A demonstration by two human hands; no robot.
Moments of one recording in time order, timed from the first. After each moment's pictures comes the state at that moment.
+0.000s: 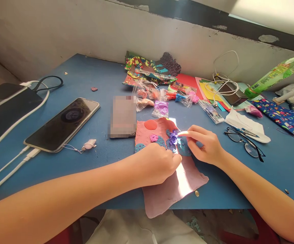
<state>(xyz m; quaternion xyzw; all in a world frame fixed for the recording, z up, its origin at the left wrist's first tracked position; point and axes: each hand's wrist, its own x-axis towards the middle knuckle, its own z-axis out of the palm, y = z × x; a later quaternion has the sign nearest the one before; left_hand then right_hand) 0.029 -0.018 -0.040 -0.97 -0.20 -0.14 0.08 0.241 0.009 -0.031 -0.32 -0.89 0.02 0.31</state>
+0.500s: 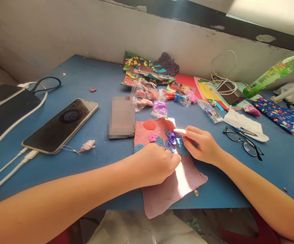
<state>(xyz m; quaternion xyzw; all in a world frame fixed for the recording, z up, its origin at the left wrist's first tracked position) 0.029 -0.018 -0.037 -0.97 -0.20 -0.12 0.06 0.242 0.009 -0.034 -0.34 -0.90 0.02 0.26</state>
